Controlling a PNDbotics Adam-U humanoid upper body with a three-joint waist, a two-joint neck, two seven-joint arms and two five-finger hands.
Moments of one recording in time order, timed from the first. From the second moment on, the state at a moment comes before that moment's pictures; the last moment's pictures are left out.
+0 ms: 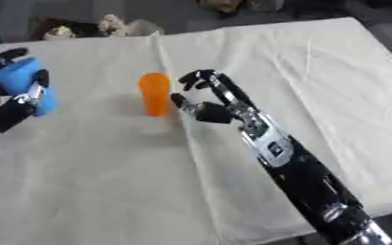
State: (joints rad) left arm -0.57 0.33 -0.05 -1.32 -0.21 -0.26 0.03; right arm -0.67 -0.12 0.26 -1.11 0.46 -0.24 0.01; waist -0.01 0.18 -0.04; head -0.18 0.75
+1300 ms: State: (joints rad) left arm -0.54 0.34 -0.08 -1.48 -0.12 -0.24 0.00; right arm -0.72 -0.08 0.21 -0.95 0.69 -0.27 -0.15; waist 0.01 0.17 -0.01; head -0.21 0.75
